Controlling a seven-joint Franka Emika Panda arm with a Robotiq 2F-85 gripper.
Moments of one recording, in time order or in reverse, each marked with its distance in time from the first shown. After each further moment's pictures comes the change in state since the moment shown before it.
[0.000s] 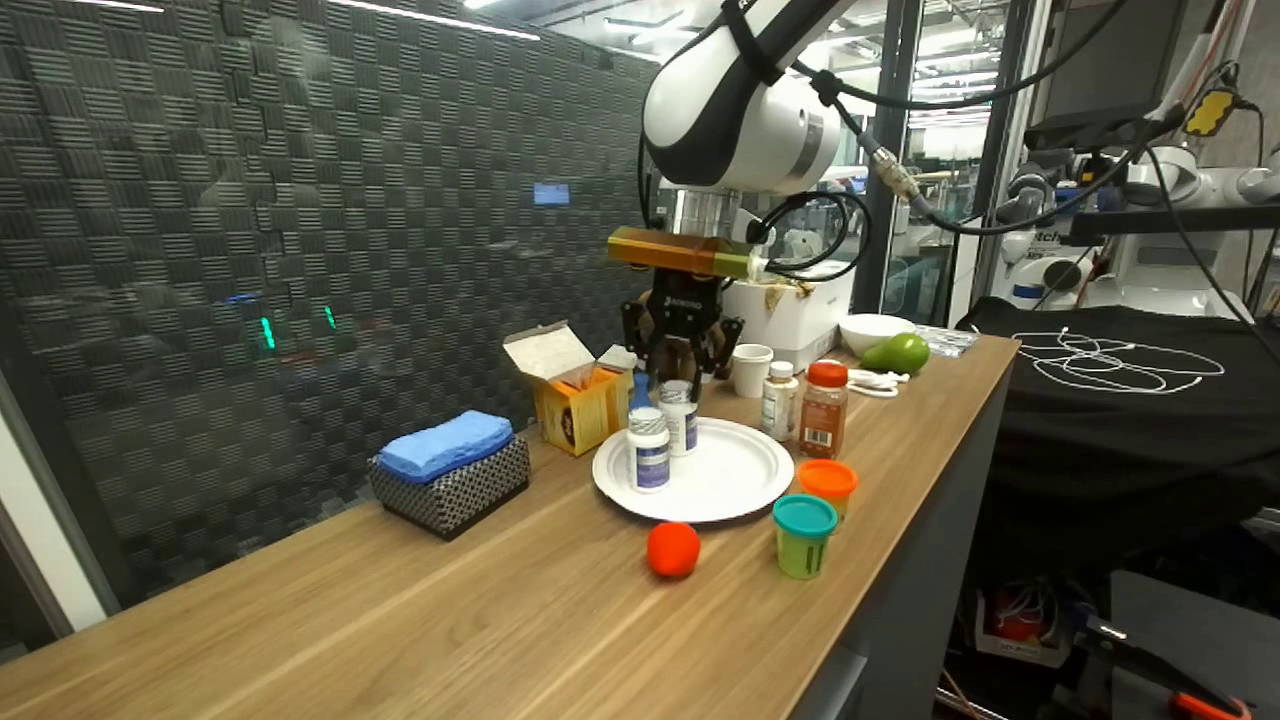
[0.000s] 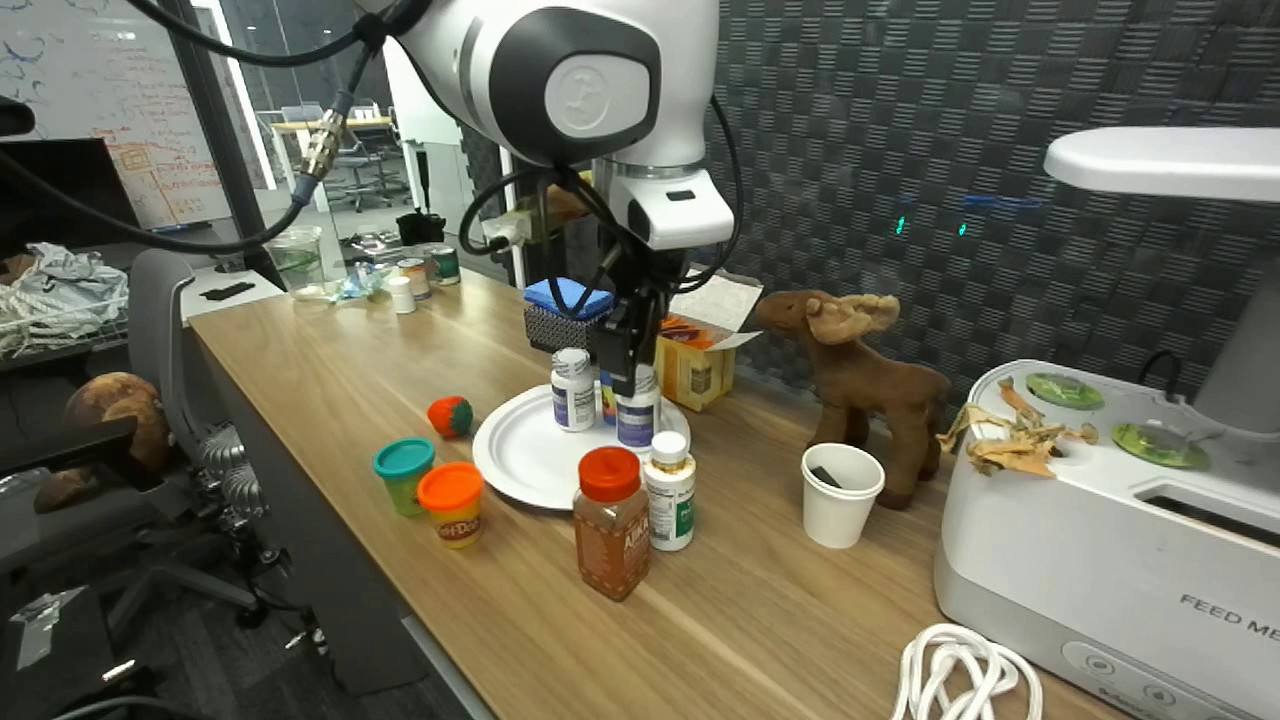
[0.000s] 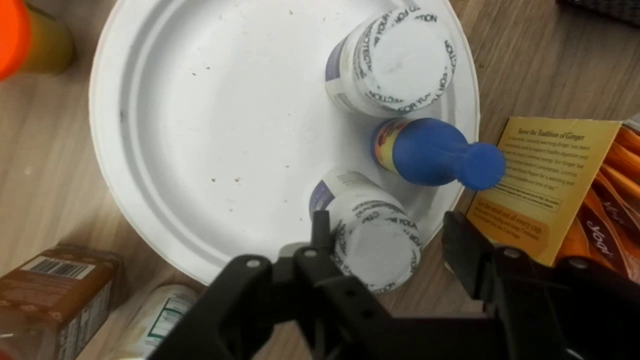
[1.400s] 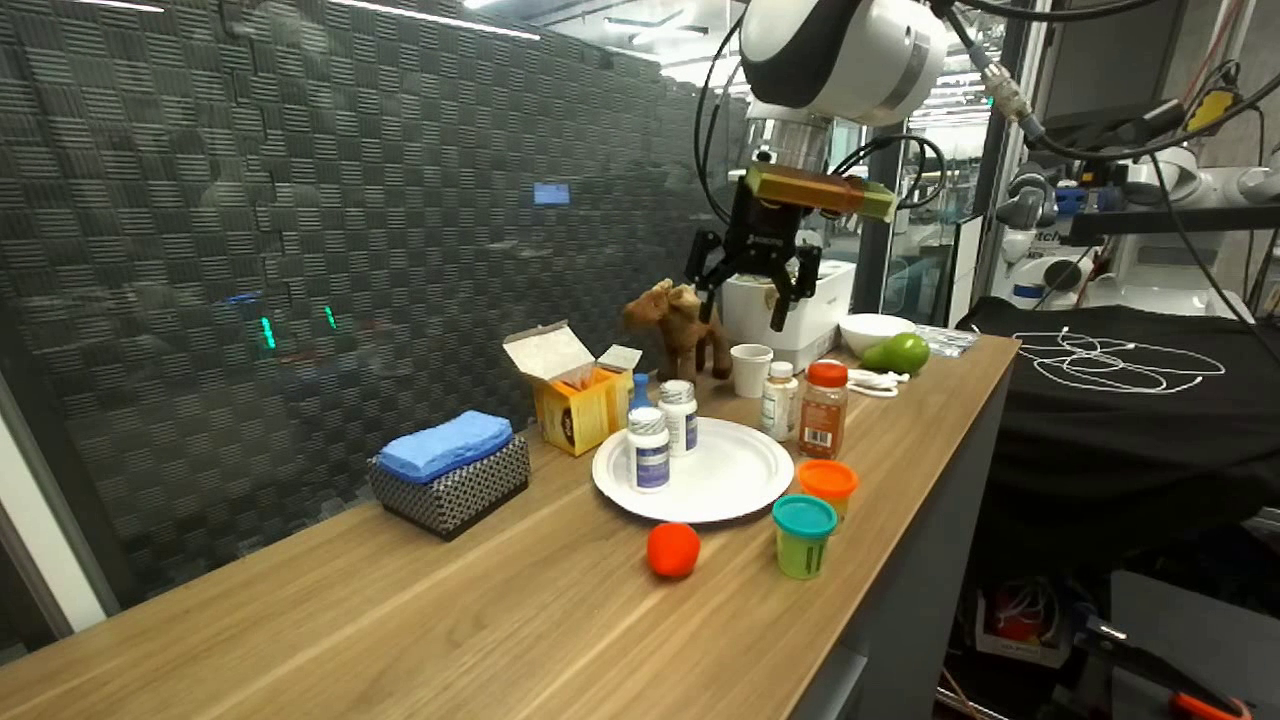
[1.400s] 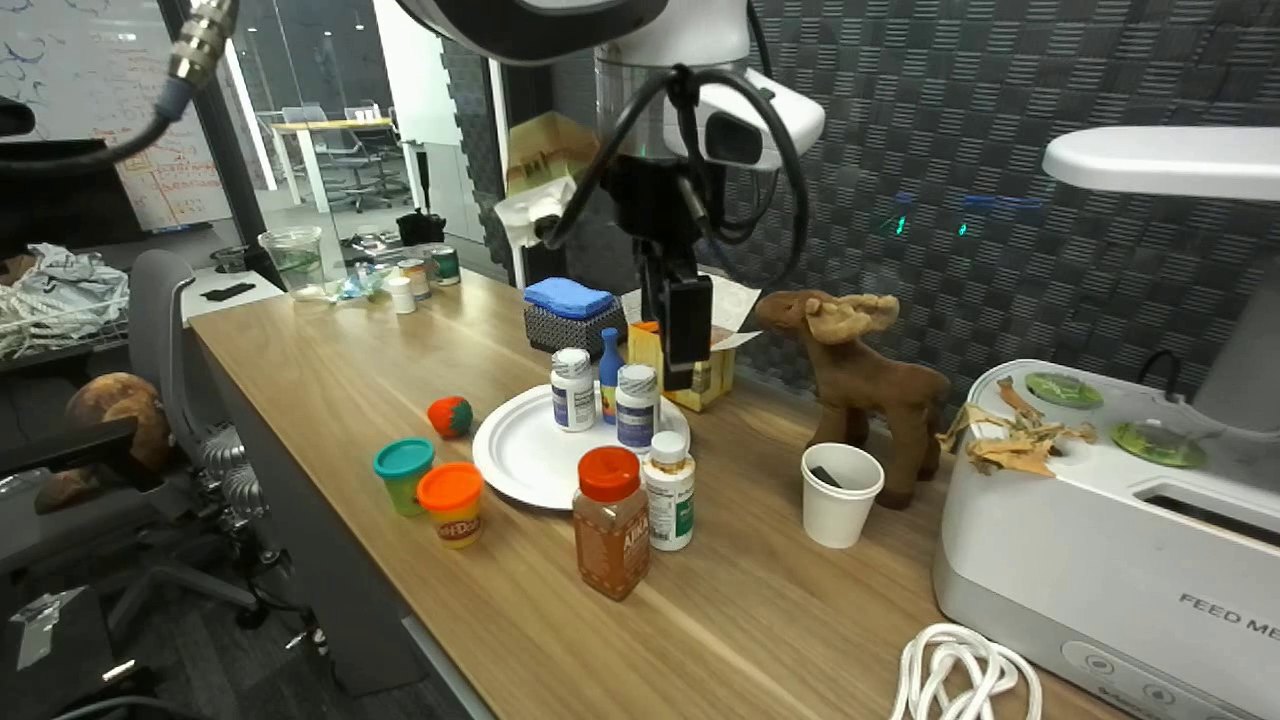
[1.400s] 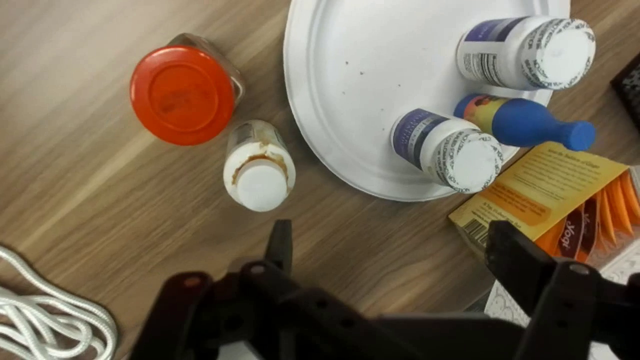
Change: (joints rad) arm -0.079 -0.217 -0.049 -0.153 -0.011 -0.007 -0.657
